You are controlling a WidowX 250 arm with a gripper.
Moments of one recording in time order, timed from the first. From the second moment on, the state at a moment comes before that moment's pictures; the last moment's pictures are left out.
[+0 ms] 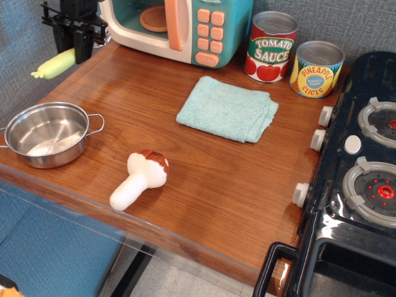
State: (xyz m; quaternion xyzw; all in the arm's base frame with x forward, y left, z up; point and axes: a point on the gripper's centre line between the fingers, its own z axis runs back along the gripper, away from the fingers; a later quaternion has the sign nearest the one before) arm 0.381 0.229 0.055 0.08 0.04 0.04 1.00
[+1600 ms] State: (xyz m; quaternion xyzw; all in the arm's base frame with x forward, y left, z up) arm 0.393 0.188 0.012 0.05 0.05 0.02 1.00
